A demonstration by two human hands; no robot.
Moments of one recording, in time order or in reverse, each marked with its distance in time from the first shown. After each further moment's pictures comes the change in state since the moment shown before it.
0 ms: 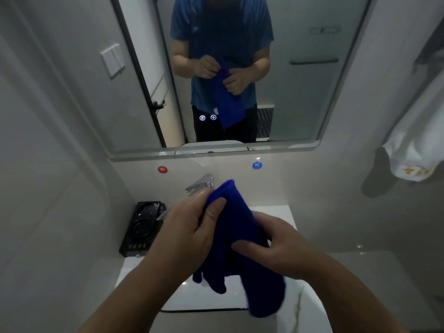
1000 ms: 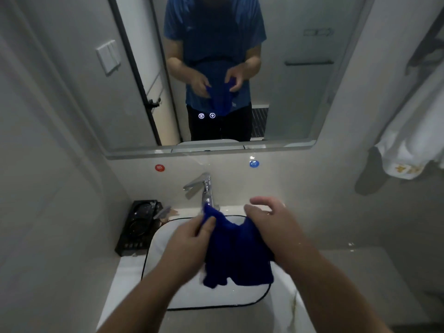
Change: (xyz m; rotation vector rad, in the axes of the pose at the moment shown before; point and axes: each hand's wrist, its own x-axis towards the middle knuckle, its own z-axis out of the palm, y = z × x) left_hand -0.016 -0.047 0.025 -0.254 -0.112 -0.575; right_hand 0.020 -0.019 0.025 0.315 0.486 0.466
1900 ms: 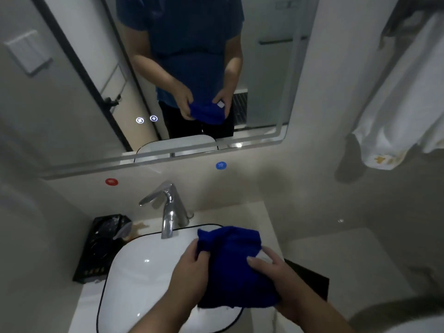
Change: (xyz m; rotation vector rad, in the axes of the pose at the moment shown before) left_hand 0.076 -0.003 0.132 -0.054 -0.025 -0.346; right_hand 0.089 0.131 -0.099 0.496 -0.258 0.348
